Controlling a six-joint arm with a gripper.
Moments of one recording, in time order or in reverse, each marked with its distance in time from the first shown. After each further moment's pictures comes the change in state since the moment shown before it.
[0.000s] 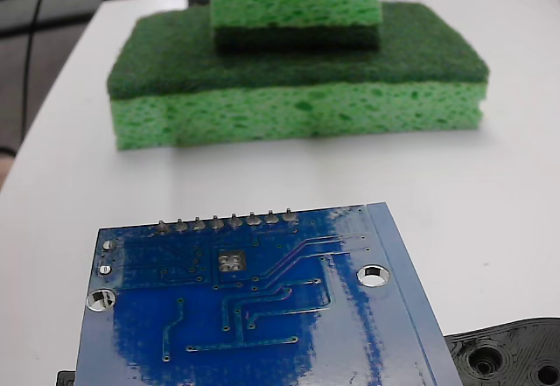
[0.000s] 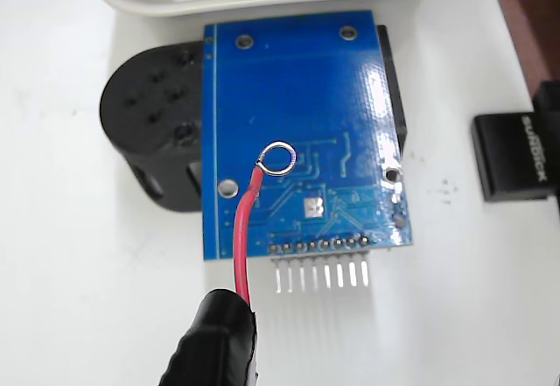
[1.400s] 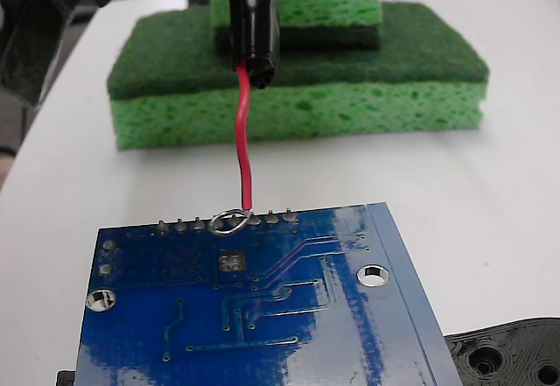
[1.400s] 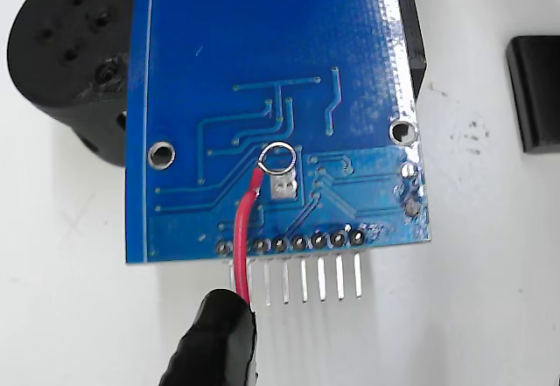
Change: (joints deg) arm 1.5 -17.3 -8.3 -0.6 -0.2 -0.8
